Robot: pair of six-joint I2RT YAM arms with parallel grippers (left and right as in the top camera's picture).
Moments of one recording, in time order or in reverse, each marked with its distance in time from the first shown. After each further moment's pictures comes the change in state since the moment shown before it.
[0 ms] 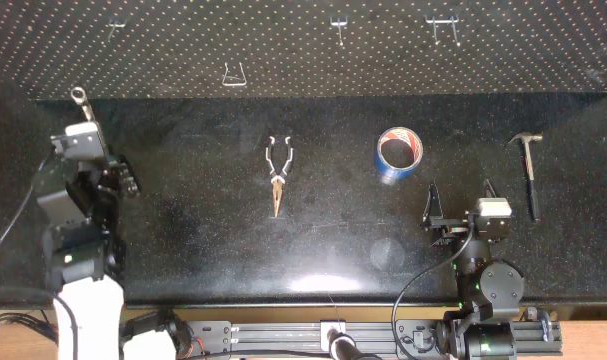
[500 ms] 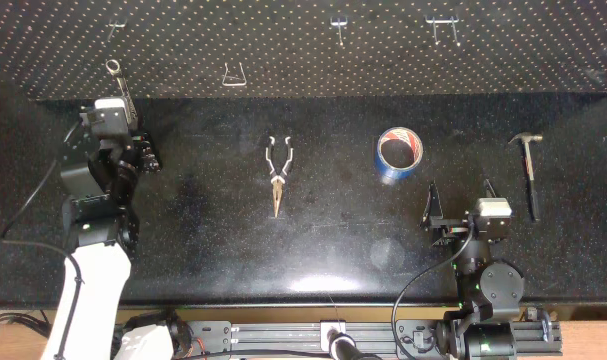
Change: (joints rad) left arm -0.096 0.200 -0.006 0.280 0.108 -0.014; right arm 0.000 0.000 0.000 0.000 0.000 0.000
